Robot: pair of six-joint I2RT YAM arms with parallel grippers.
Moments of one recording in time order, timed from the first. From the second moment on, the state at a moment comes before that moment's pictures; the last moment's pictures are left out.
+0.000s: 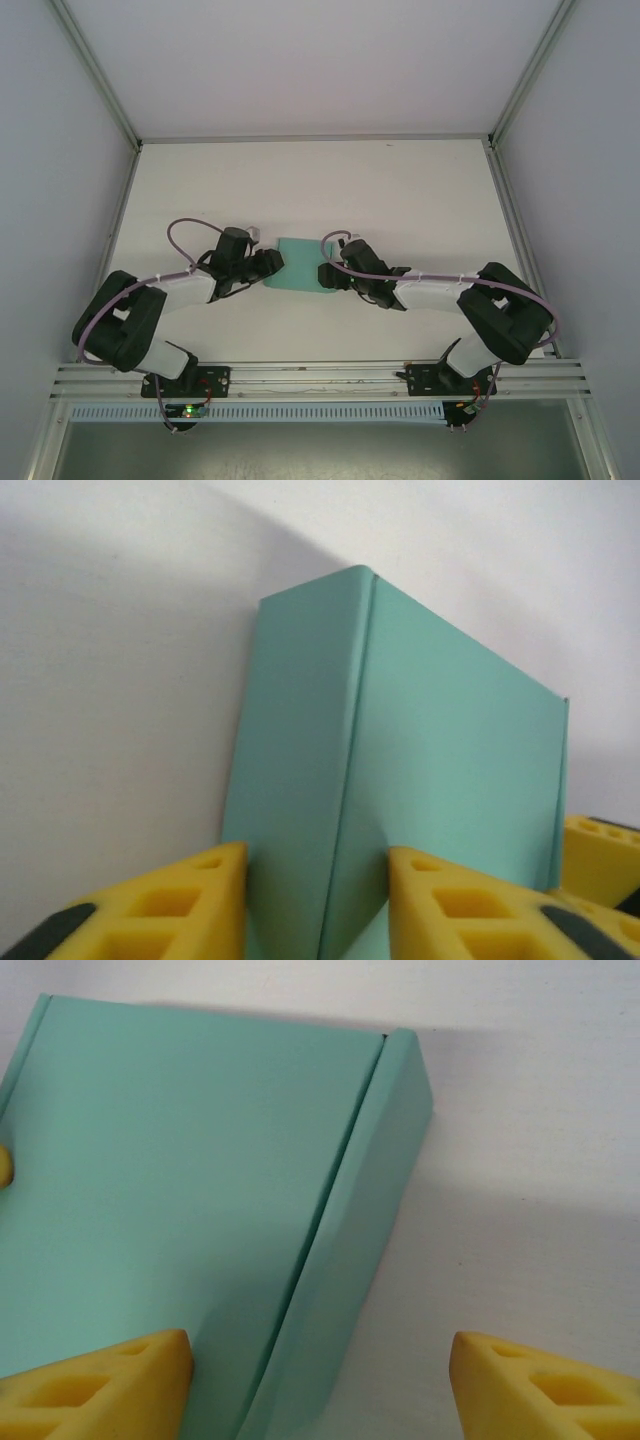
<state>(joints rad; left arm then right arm) -0.38 1.47 0.50 0.22 0.40 -0.84 0.77 1.52 0.59 0.14 0.02 0.65</state>
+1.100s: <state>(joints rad) -0.21 1.69 0.38 0.75 0.74 -0.99 0.54 1.77 0.73 0.48 -0.55 0.95</state>
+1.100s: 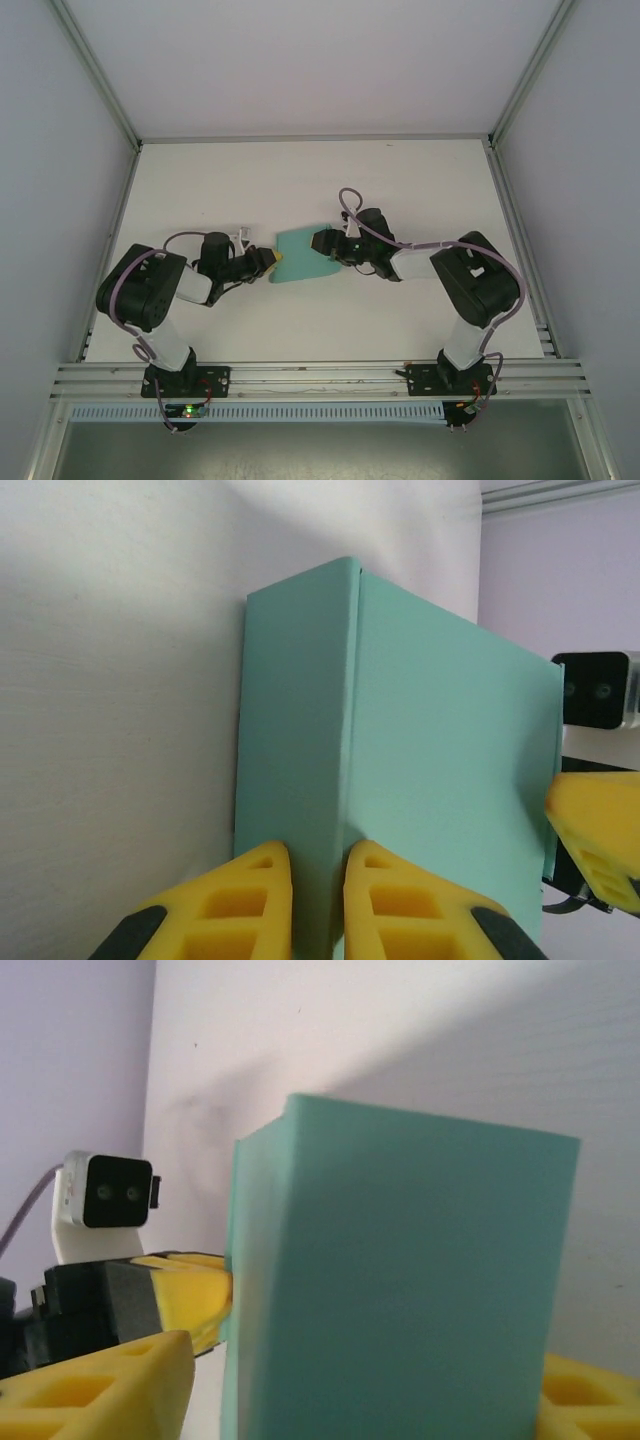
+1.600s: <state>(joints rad) -0.37 1.22 0.66 0.07 0.42 -0.56 0.48 1.61 0.67 0.46 -0.62 1.07</state>
